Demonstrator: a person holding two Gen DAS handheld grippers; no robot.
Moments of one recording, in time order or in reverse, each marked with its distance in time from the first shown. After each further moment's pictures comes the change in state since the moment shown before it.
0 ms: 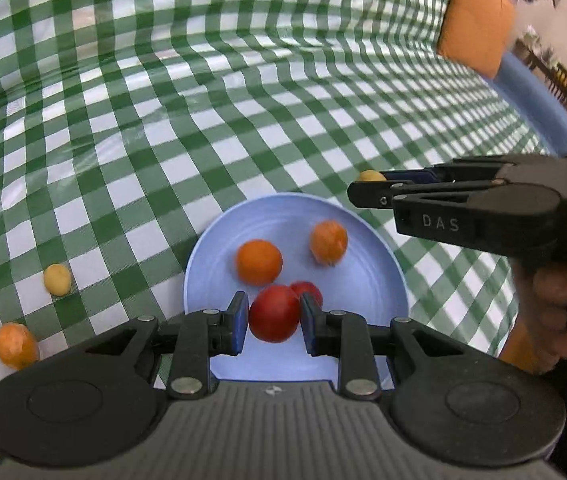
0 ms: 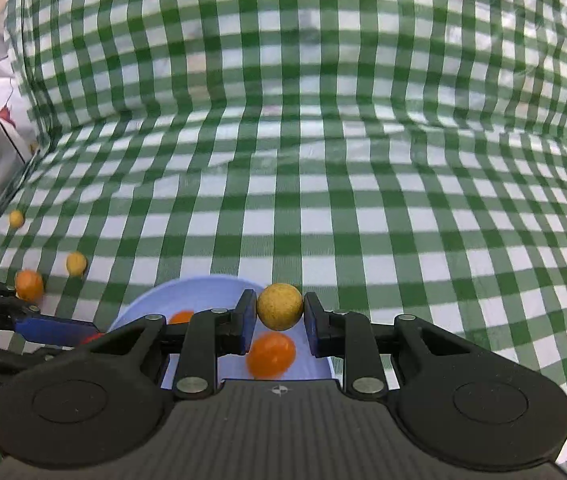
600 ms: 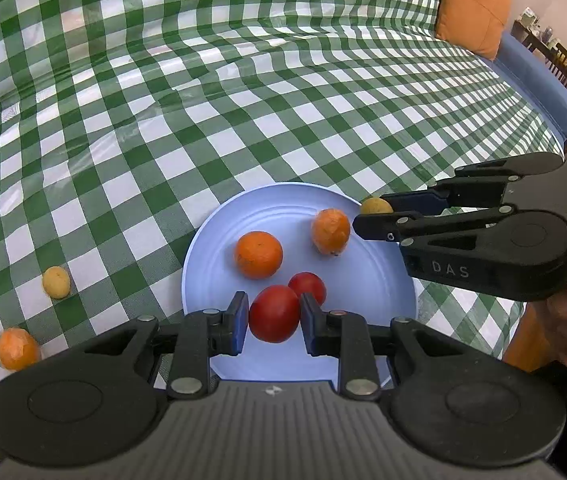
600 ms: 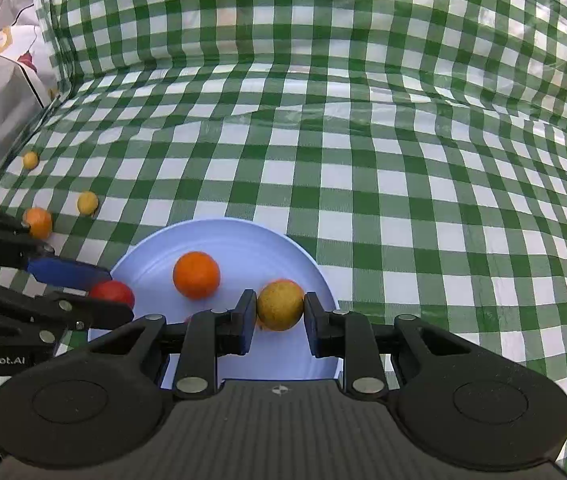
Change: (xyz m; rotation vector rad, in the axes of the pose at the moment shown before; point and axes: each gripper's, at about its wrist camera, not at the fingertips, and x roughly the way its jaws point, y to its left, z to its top) left arm 0.008 -0.008 0.005 0.043 0.024 0.022; right arm -0.002 0.004 -0.016 -0.095 0.085 0.031
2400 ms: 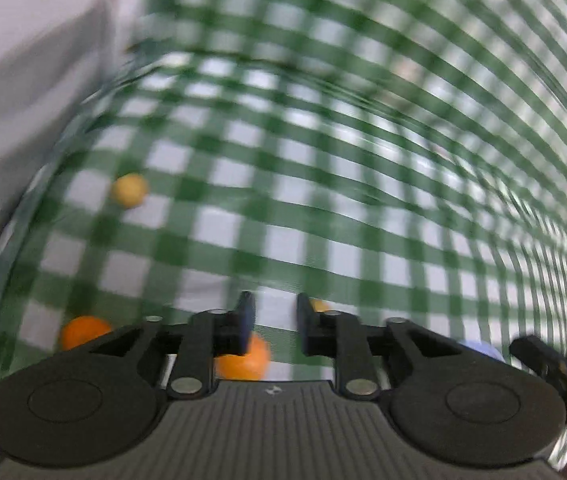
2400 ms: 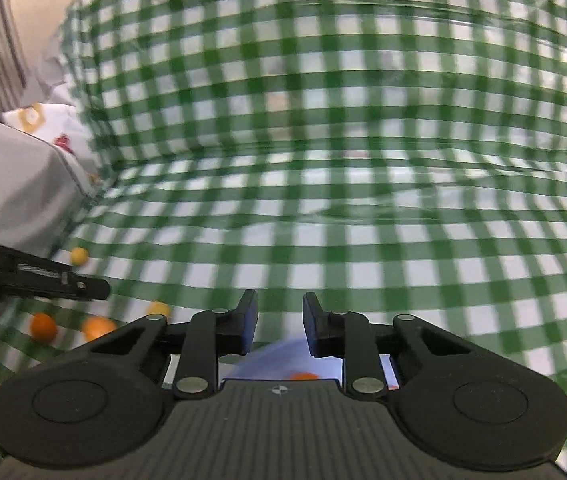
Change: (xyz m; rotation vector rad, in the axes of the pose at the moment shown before) left arm -0.051 0.184 -0.036 -0.743 -0.162 0.273; right arm 0.012 0.060 0.045 0.062 -0.223 0.142
